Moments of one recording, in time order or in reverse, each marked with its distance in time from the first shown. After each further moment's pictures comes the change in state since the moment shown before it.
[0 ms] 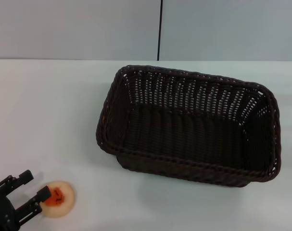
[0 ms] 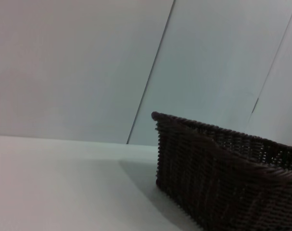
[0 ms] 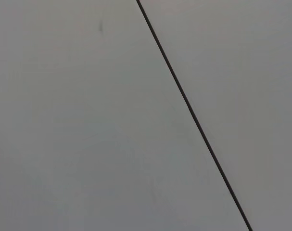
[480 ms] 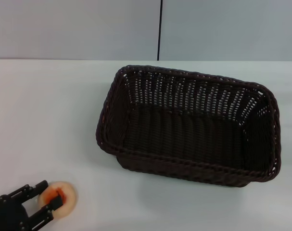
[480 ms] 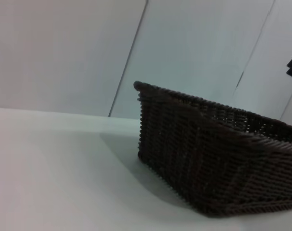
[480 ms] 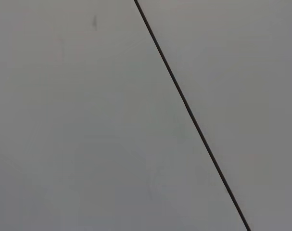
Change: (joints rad) left arm -0.021 -0.008 0.037 -0.005 0.053 -0.042 -0.003; right arm 0.011 0.001 0.002 0.001 0.000 0.023 -0.001
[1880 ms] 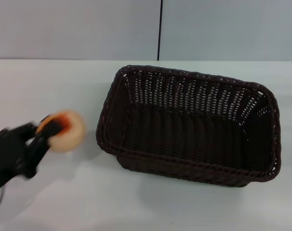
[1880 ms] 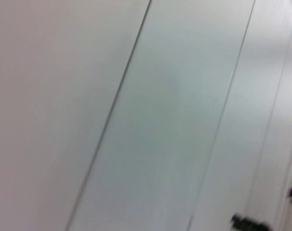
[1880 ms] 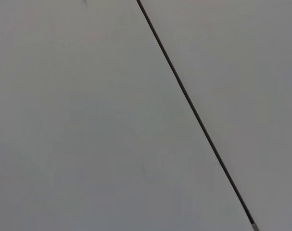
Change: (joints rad) left arm -0.135 -0.007 -0.194 -0.044 -0.028 0.261 -0.030; right arm -0.005 0.003 -0.009 0.040 -0.007 0.024 -0.014
